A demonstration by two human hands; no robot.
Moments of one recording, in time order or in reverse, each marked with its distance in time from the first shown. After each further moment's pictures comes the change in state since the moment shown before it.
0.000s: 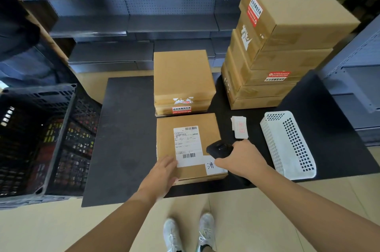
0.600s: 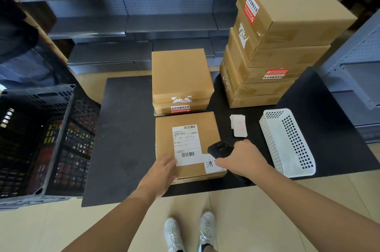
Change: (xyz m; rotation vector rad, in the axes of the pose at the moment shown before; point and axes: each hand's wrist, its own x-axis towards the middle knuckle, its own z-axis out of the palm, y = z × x) left_hand 0.001 0.008 -0.007 0.034 -0.048 -0.049; right_hand -0.004 0.004 -0.002 -0.044 0.004 0.019
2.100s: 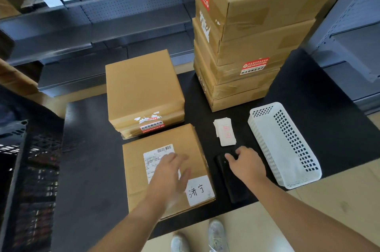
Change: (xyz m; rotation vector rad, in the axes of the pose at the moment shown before) left_hand 0.105 0.087 -0.004 -0.116 0.160 0.084; right_hand 0.125 0.094 0.055 0.233 0.185 0.210
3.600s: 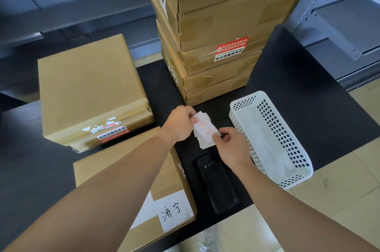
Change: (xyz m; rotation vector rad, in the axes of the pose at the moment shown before) left_hand 0.211 0.061 0.053 -0.089 -0.250 -0.053; right_hand 0.066 0.013 0.004 0.527 0.112 0.042
